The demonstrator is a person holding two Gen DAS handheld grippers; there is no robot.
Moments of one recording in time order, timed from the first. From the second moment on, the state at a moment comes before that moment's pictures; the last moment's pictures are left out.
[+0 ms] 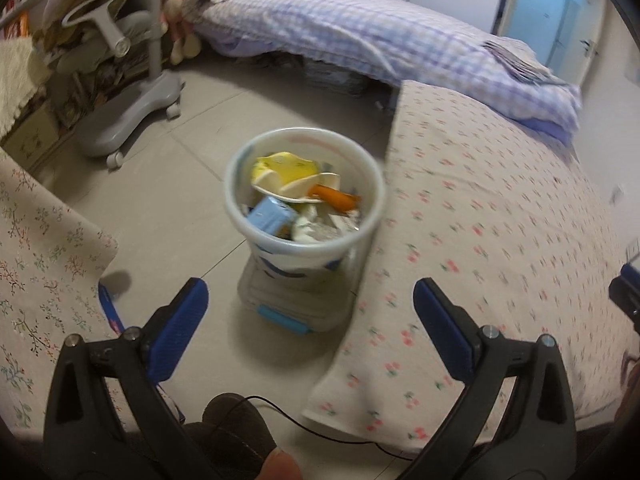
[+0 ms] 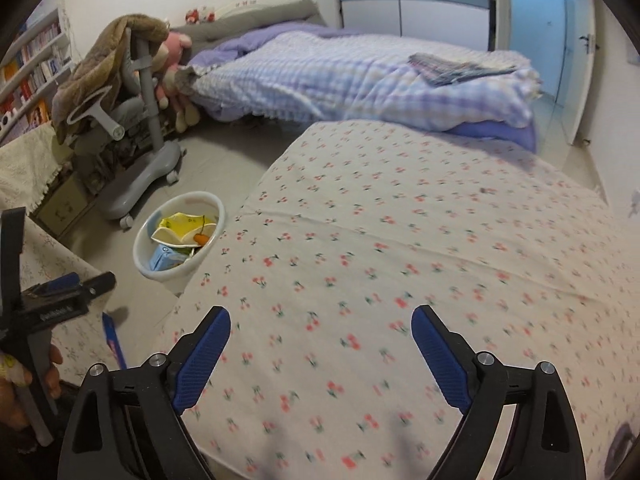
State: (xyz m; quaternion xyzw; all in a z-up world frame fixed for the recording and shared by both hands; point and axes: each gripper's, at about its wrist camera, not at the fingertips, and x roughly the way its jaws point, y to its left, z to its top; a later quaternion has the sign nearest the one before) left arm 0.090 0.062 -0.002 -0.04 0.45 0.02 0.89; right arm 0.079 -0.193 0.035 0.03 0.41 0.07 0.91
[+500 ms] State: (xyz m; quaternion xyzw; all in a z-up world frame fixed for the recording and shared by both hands) left arm 0.046 0.034 0.008 -0.03 0.37 0.03 0.93; right arm 0.006 -0.218 0.028 -0.02 0.32 -0.01 0.95
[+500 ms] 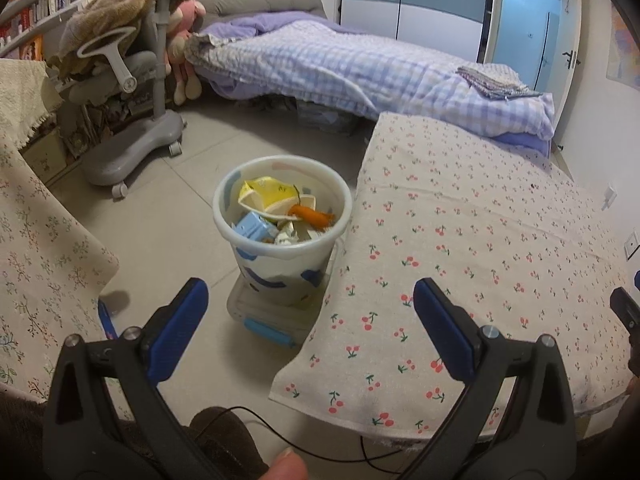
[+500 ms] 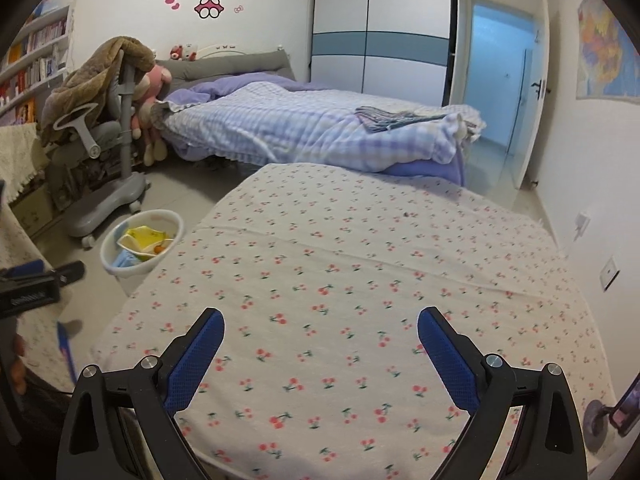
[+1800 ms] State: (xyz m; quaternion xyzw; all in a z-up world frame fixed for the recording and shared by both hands) left arm 0.041 0.031 0.006 -0.04 0.37 0.02 0.93; right arm 0.007 -0.214 0.020 -0.02 0.32 -0.01 0.95
